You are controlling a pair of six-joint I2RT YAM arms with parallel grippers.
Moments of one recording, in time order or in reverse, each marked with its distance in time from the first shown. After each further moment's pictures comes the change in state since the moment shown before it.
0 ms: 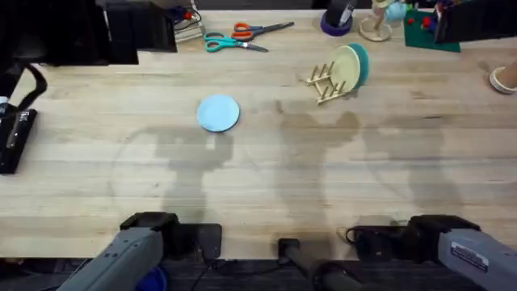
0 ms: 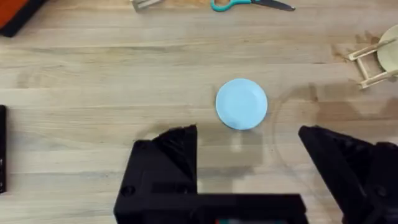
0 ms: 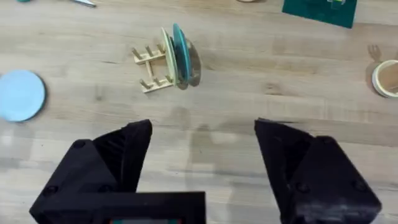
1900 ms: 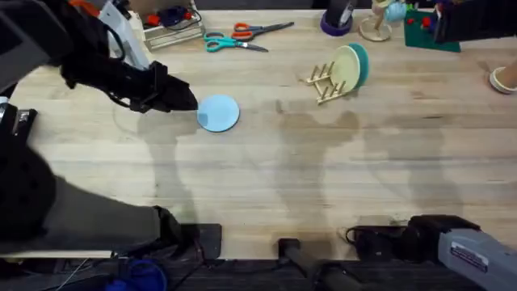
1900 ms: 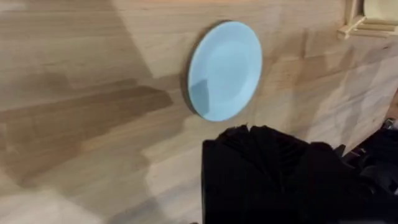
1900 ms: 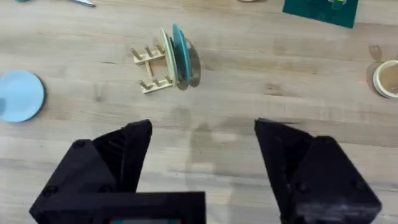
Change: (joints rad) left arm 0.328 0.596 -0.377 0.211 0.628 0.250; right arm 0.000 0.003 0.000 0.003 0.000 0.000
